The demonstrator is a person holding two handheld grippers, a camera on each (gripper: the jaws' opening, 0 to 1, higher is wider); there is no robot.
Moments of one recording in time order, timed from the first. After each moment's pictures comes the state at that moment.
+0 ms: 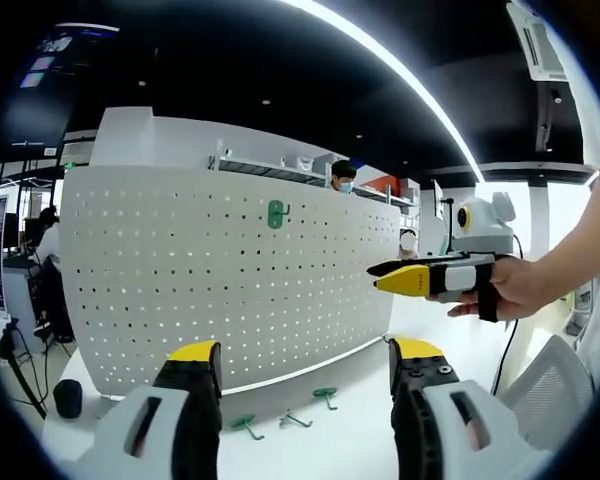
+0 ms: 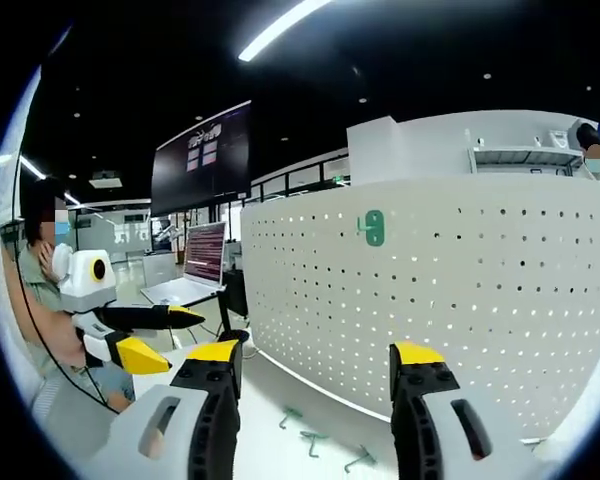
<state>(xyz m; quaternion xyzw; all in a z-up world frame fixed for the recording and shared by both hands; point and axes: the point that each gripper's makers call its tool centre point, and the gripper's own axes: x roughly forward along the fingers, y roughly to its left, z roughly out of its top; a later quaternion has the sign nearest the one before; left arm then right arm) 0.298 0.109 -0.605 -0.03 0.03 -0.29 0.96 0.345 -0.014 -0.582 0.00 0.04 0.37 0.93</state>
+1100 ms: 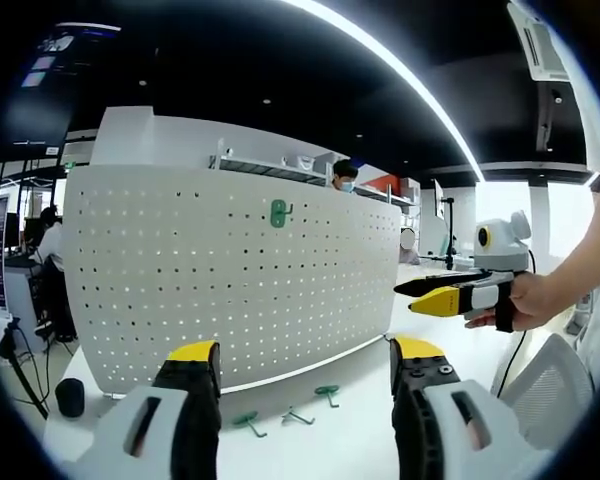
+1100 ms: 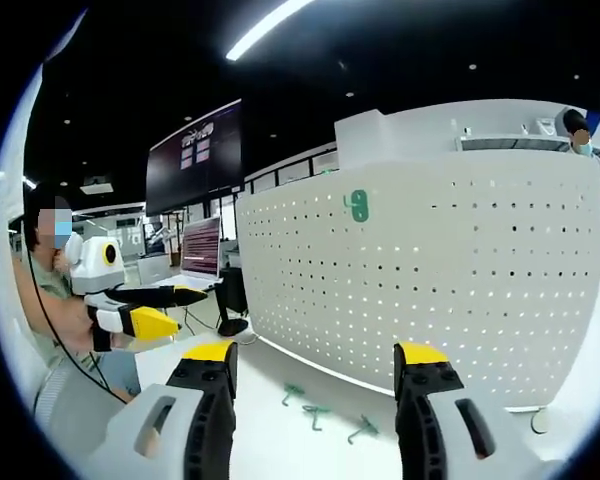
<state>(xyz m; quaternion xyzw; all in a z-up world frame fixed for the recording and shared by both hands) 0.296 0.114 -0.606 -0.03 0.04 -0.29 0.96 0.321 -0.037 -0.606 0.01 0.06 0.35 0.94</state>
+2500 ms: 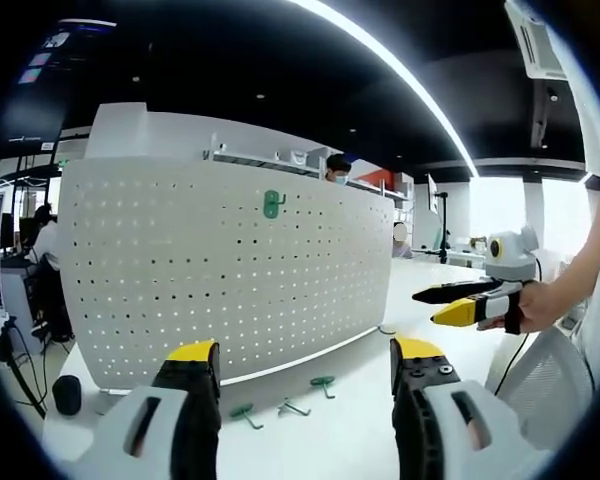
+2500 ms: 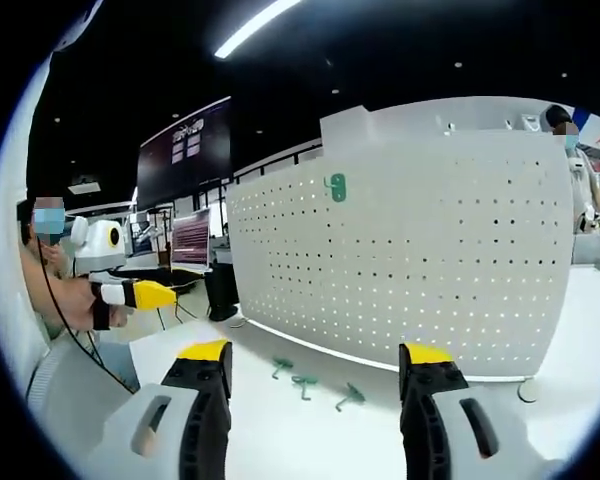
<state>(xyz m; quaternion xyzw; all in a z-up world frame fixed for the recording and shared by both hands) 0.290 0.112 -0.617 -0.02 0.05 -0.30 0.95 0.295 -0.069 -0.637 0.02 0.07 0.32 0.95</state>
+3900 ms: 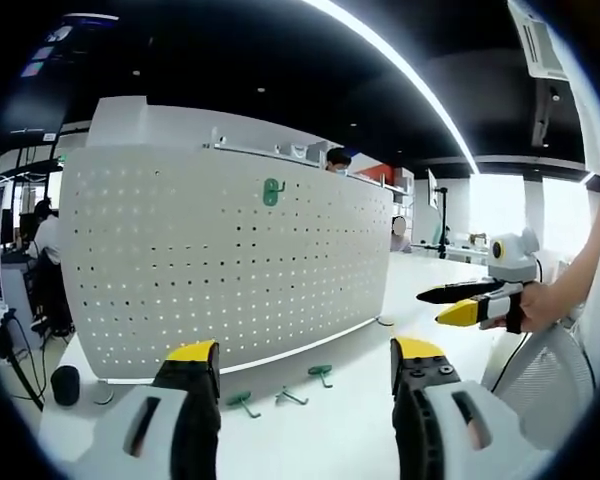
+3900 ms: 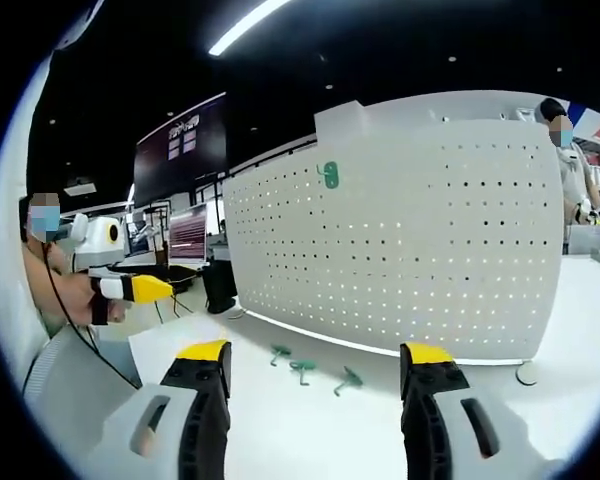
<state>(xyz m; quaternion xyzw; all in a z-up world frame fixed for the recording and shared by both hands) 0.285 0.114 -0.630 -0.02 0.06 -0.30 0.95 0.285 -0.078 -0.651 0.02 0.08 0.31 0.95</state>
